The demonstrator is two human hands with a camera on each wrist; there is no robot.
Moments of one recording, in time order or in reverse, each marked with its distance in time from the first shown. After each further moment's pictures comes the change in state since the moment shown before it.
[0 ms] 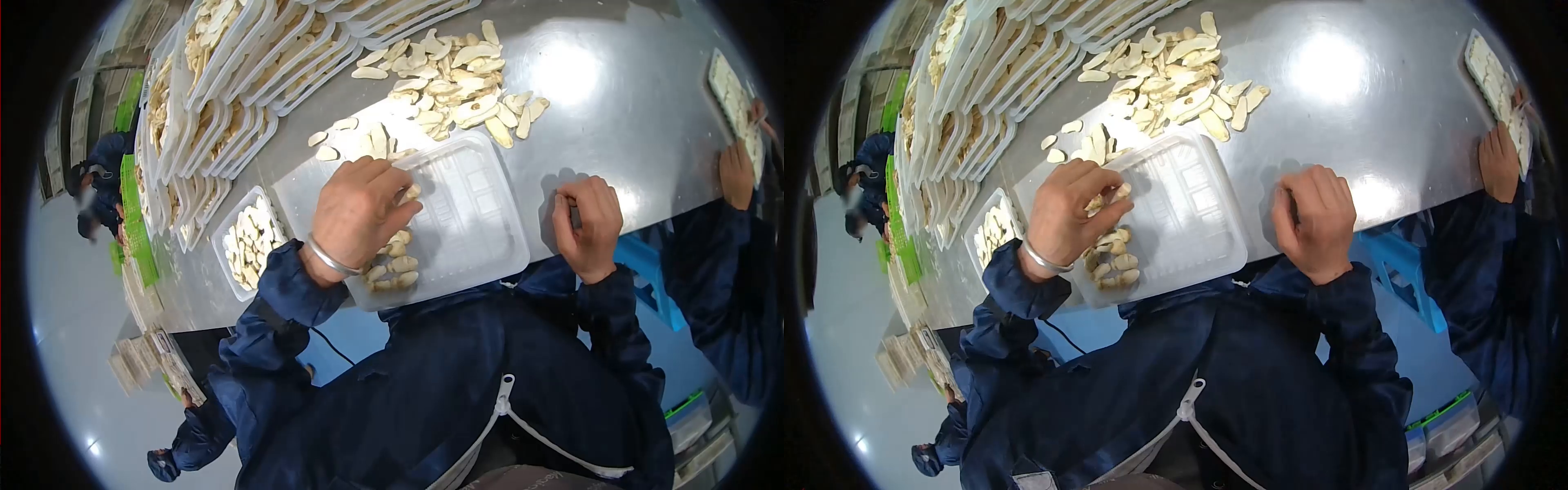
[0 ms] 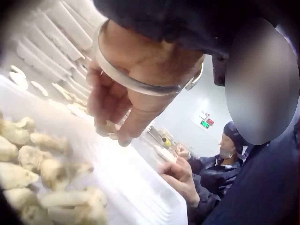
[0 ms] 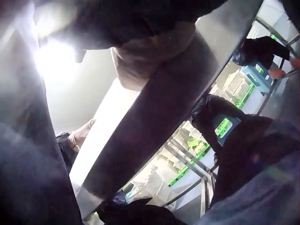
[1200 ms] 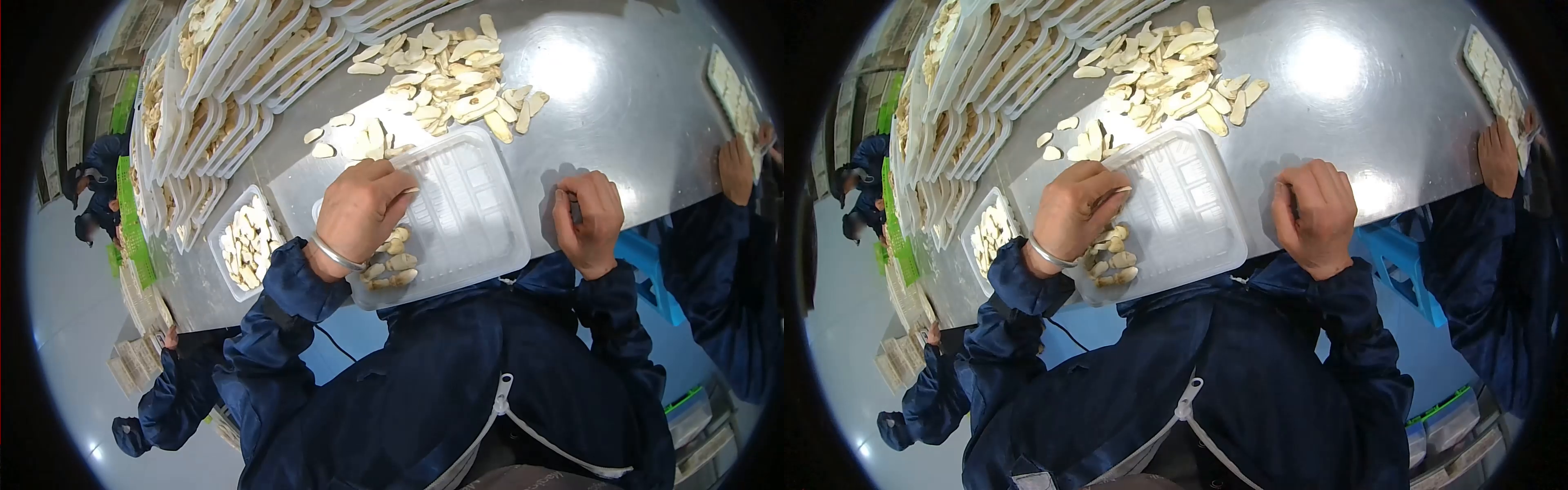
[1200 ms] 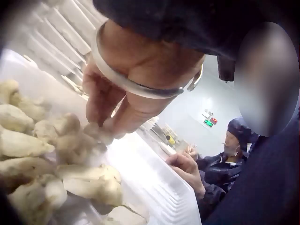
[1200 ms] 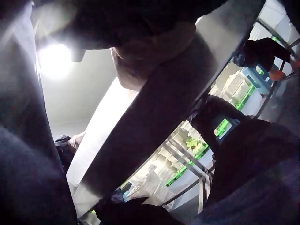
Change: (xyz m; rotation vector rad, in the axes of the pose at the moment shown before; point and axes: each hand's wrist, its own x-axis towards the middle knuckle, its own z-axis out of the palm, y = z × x) left_hand -0.005 -0.007 0.015 -0.016 -0.018 -0.039; right_hand 0.001 0.001 0.002 -0.024 0.013 -0.015
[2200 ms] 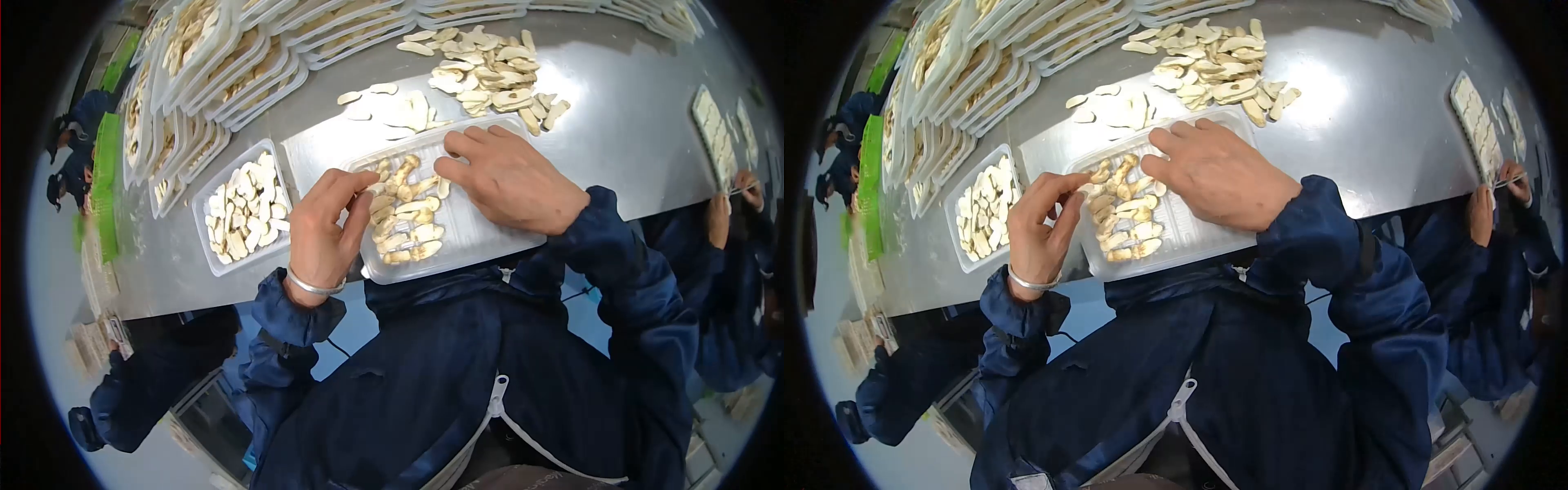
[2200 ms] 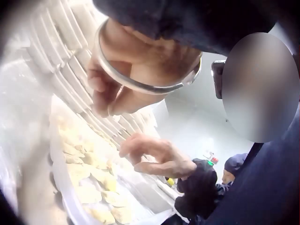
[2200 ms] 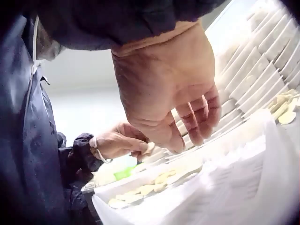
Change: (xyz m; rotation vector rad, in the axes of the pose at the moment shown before) left_hand -0.098 0.000 -0.016 -0.284 0.403 -0.284; right_hand 0.085 -0.104 0.039 0.018 -0.638 -0.634
